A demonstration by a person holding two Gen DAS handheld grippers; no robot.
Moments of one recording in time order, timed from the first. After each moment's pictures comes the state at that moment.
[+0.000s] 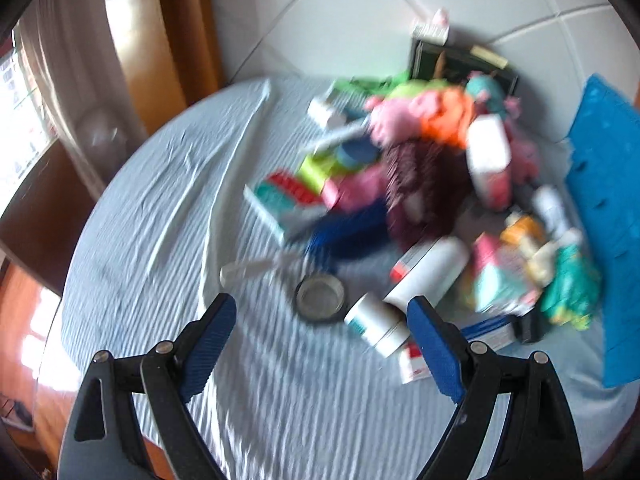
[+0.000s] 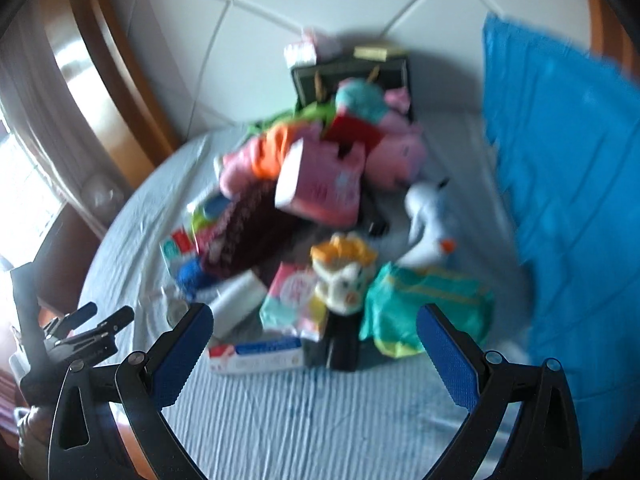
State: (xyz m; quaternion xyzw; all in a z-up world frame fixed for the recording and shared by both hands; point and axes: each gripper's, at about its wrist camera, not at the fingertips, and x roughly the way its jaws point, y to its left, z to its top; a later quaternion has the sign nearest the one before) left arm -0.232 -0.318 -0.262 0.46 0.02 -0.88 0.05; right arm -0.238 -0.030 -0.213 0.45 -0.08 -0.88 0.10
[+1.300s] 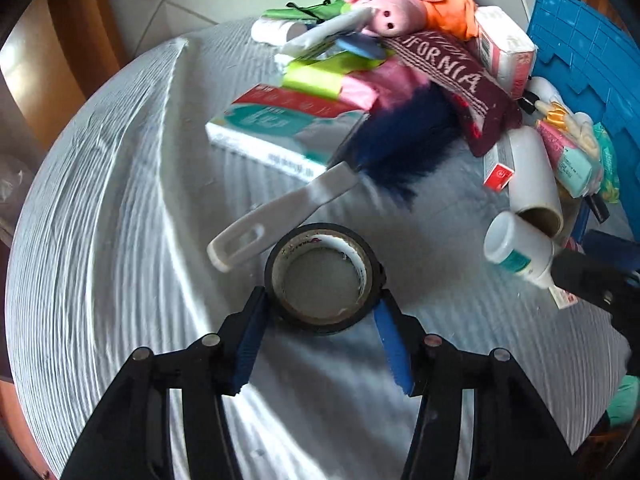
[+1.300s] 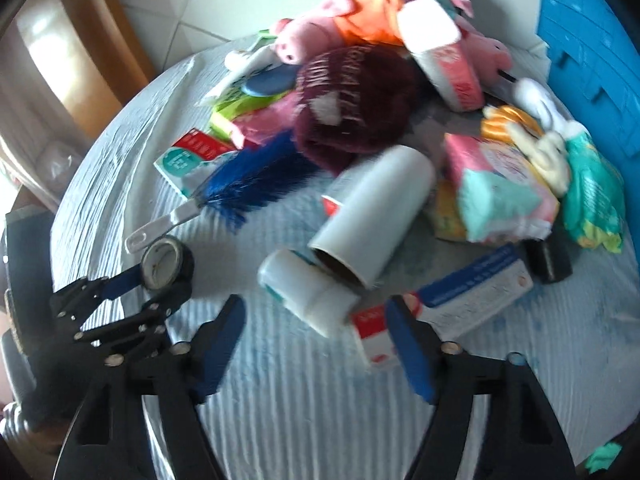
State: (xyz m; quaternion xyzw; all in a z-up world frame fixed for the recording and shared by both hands) left arm -0.291 -0.426 -0.371 0.51 -0.07 -0.84 -0.14; right arm -0.258 -0.256 -0.331 0.52 -0.07 -0.85 0.00
